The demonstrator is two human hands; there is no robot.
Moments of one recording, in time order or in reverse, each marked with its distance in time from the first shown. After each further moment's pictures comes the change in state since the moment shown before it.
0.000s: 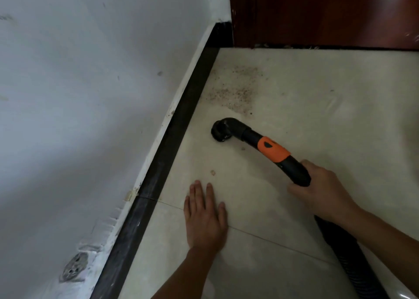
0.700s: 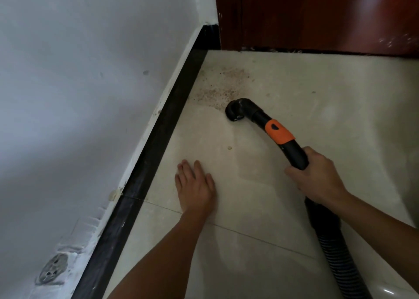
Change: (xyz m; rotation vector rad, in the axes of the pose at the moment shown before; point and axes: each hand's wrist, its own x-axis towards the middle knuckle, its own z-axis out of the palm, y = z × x) left_hand 0.060 0.032 -0.022 -0.082 -0.036 -0.084; right_hand 0.017 0.019 -0.017 0.027 0.189 0.073
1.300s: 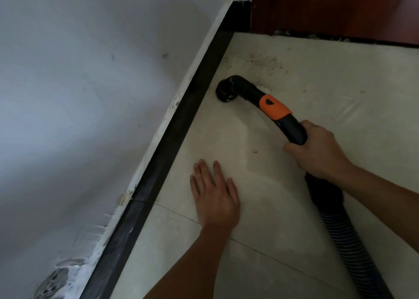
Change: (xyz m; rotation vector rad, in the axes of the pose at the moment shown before) left_hand 0.001 0.003 0.019 0.004 0.107 -0.029; right_hand 0.078 -0.059 0.042 -0.035 -0.112 -0.163
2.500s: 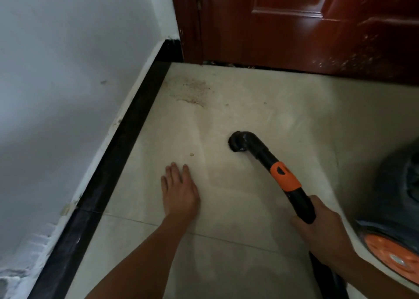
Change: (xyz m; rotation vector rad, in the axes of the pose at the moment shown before) left_hand -0.007 0.041 -0.005 0.047 -0.114 0.196; right_hand -0.211 0.099 -0.072 -0.017 0.160 0.366
